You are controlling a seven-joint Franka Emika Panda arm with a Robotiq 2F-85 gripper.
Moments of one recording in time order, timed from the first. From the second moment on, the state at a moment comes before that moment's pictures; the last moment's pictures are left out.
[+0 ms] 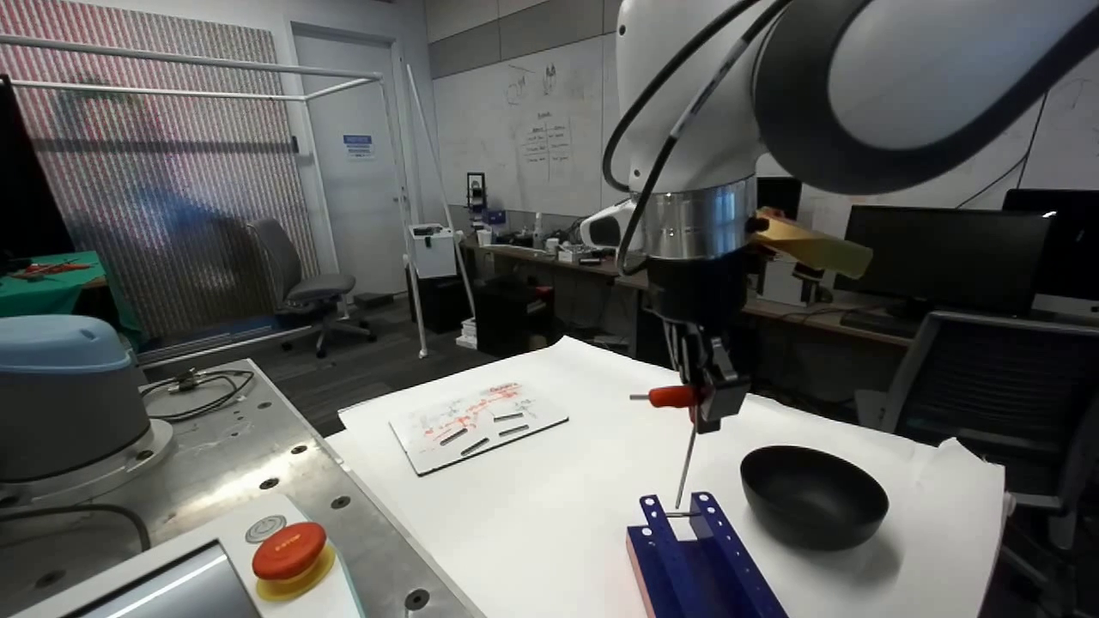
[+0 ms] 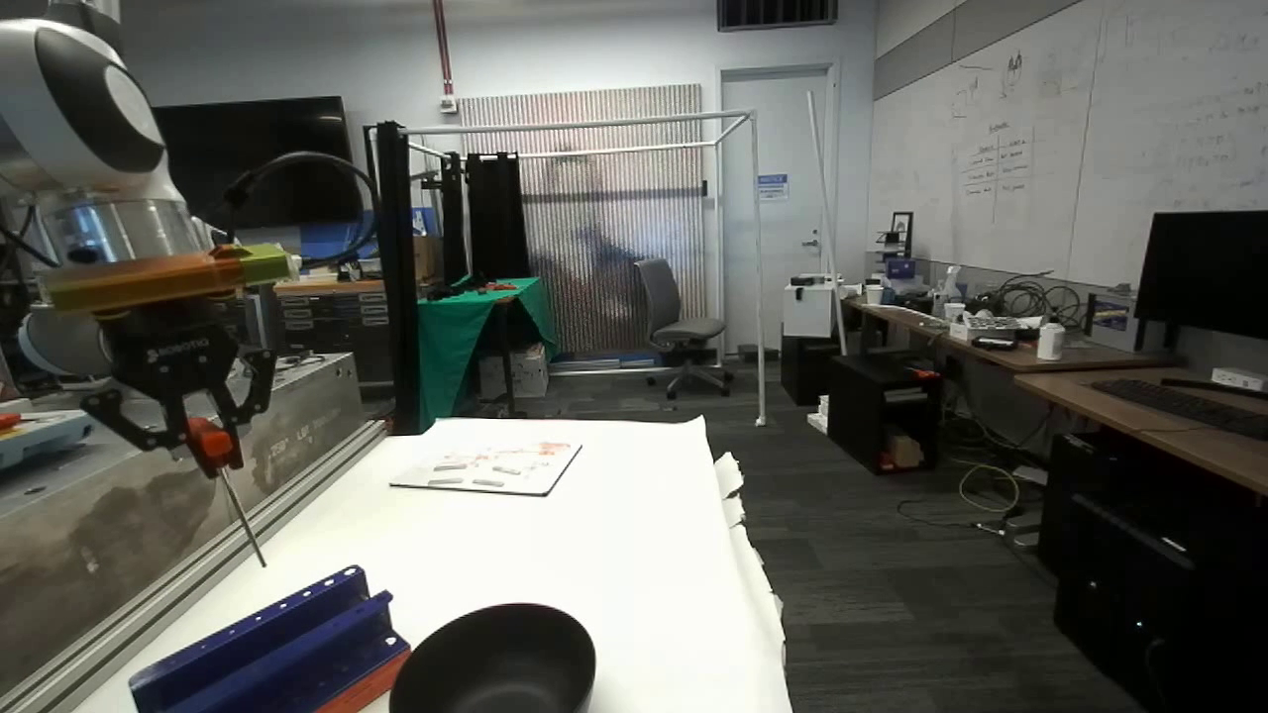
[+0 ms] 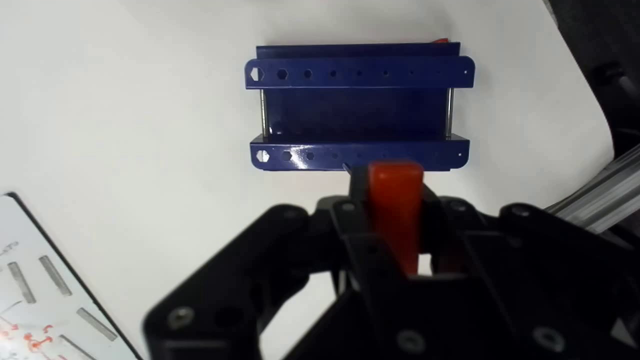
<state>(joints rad) 0.16 0.09 0.25 -2.05 -0.23 2.02 -0.38</state>
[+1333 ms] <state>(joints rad) 0.00 0.15 0.00 -2.18 -0.37 1.99 0.05</state>
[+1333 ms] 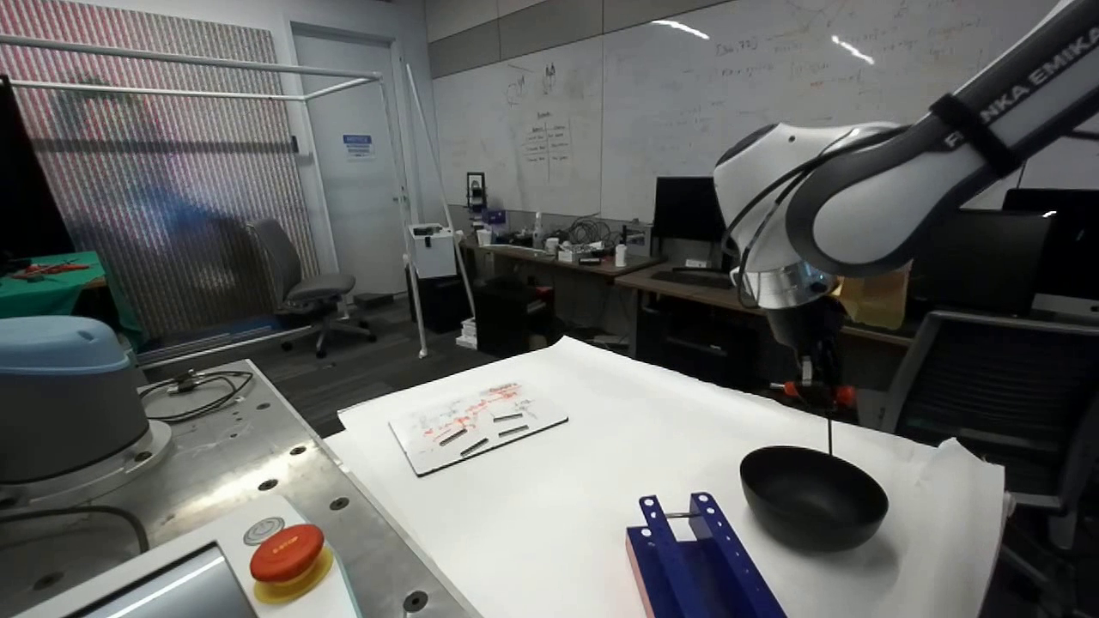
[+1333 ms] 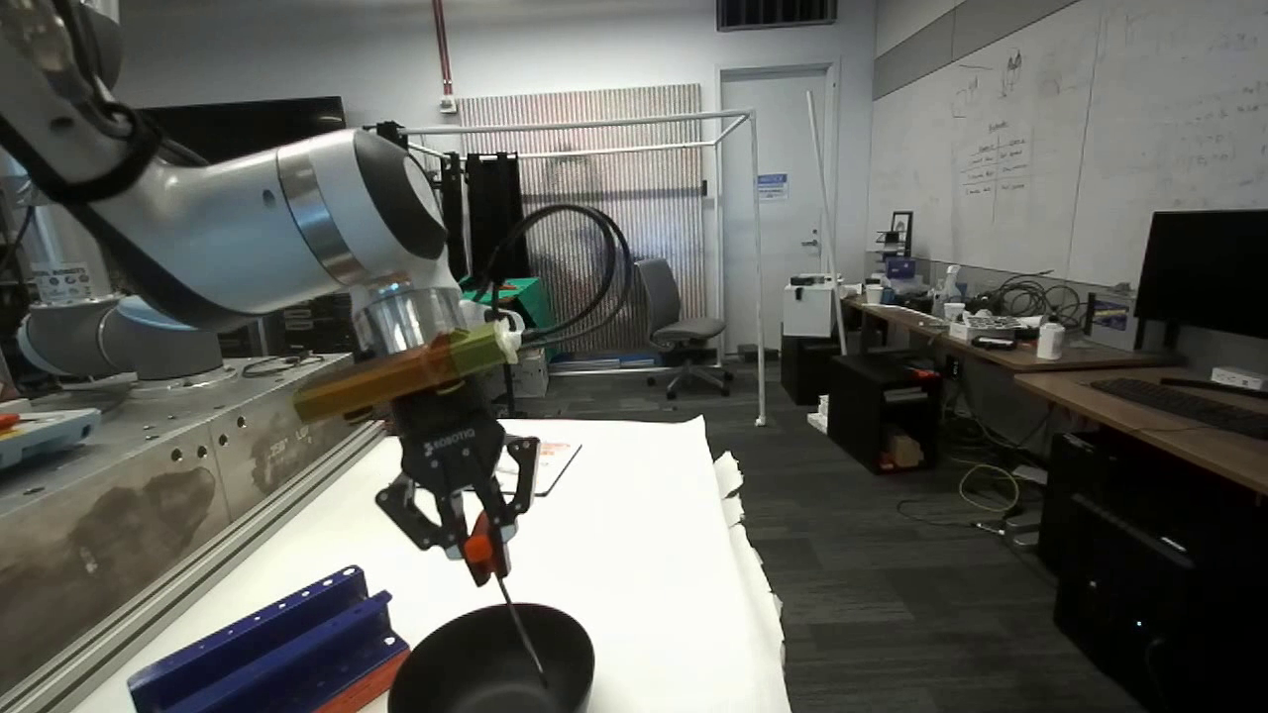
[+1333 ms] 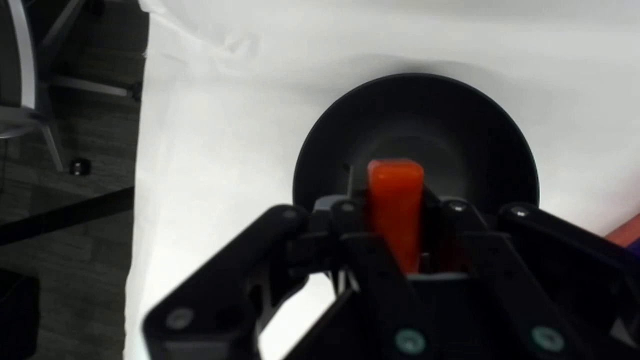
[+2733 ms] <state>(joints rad) -0.01 0.18 0.01 -2.15 -0.11 2.06 -0.13</state>
